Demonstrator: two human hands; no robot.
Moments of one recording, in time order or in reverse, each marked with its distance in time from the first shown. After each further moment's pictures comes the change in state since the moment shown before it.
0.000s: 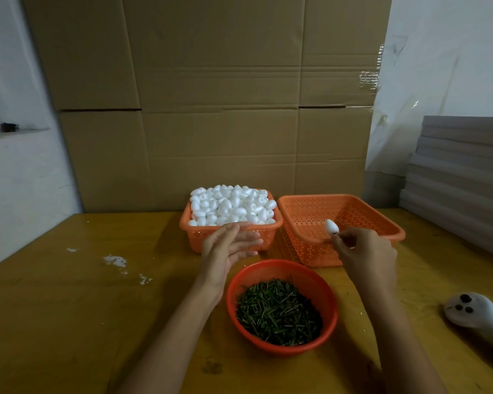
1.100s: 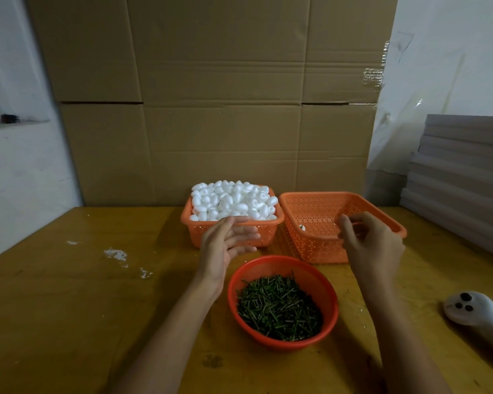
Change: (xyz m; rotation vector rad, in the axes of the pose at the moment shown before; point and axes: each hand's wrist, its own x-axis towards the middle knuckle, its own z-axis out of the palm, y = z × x) left_hand 0.003 0.002 -0.001 -0.016 0.065 -0.002; right_hand -0.004 -0.015 -0.010 0.228 0.182 -0.053
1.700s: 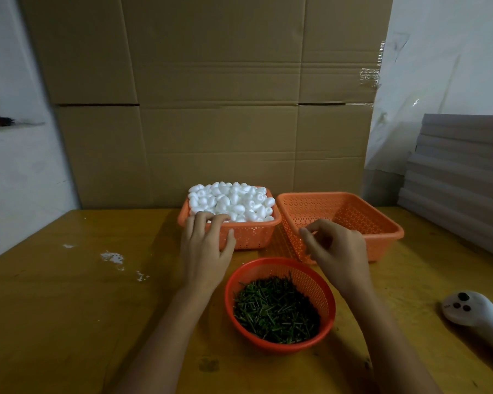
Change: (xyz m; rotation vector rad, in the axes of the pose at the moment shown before) left_hand 0.012 -0.009 -0.027 1.391 0.255 0.728; right_hand -0.013 -0.018 0.010 0.106 -0.290 -0.247
